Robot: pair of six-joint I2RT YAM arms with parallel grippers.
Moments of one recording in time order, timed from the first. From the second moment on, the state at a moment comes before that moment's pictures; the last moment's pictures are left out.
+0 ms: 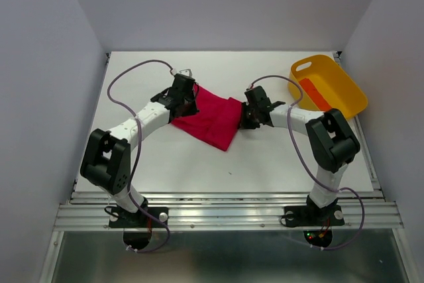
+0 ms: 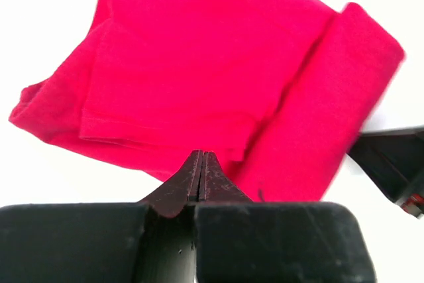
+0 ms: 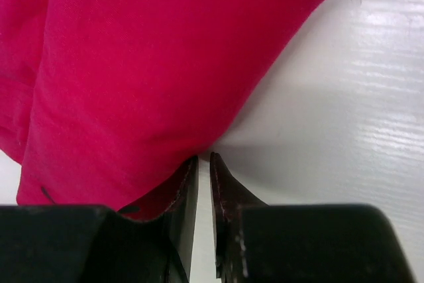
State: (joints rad) left arm -0.48 1.61 1.15 -0.38 -0.12 -0.54; right arm 0.51 1.83 1.11 -0.22 -0.07 0.56
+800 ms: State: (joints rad) left arm -0.82 1.69 1.29 -0.47 -0.37 -0.51; right arm 0.30 1.47 0.86 -0.25 0.02 0.63
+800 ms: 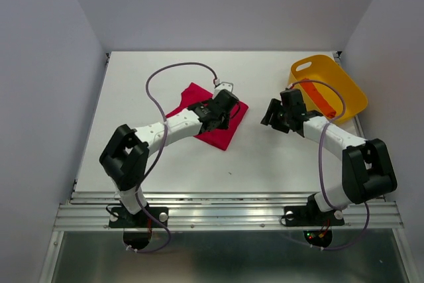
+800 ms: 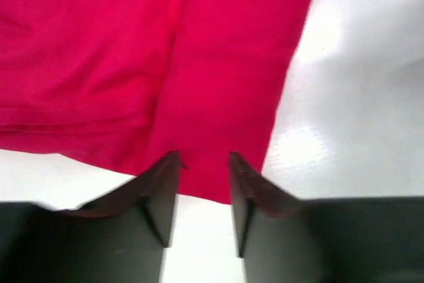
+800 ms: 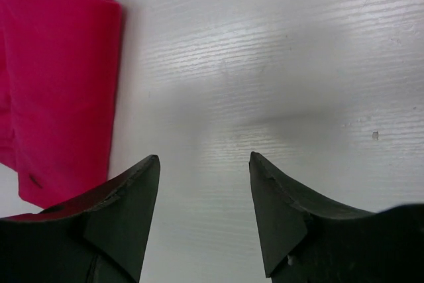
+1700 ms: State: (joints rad) left arm -0.98 2.01 1.41 -0.56 -0.49 -0.48; right arm 0.30 1.46 0.83 -0.25 0.00 0.65
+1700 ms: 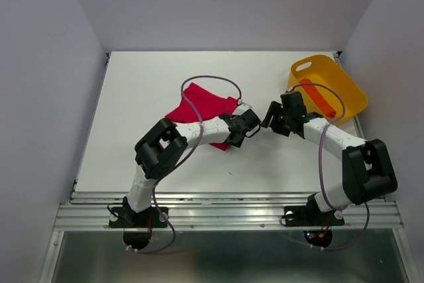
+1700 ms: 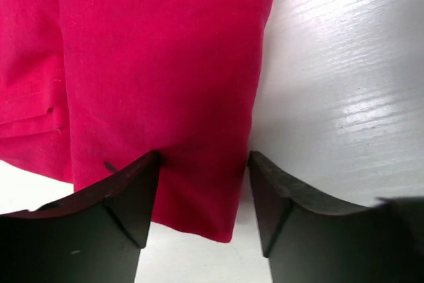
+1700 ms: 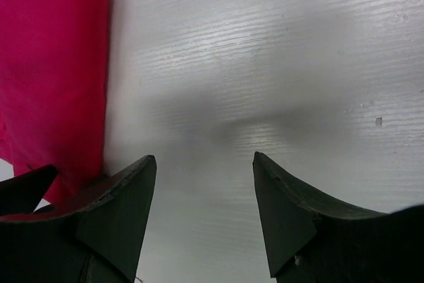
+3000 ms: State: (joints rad) left arm -0.80 1.73 1.09 -0.24 0.13 -0.35; right arm 0.41 1.82 0.86 0.30 -0.43 1.01
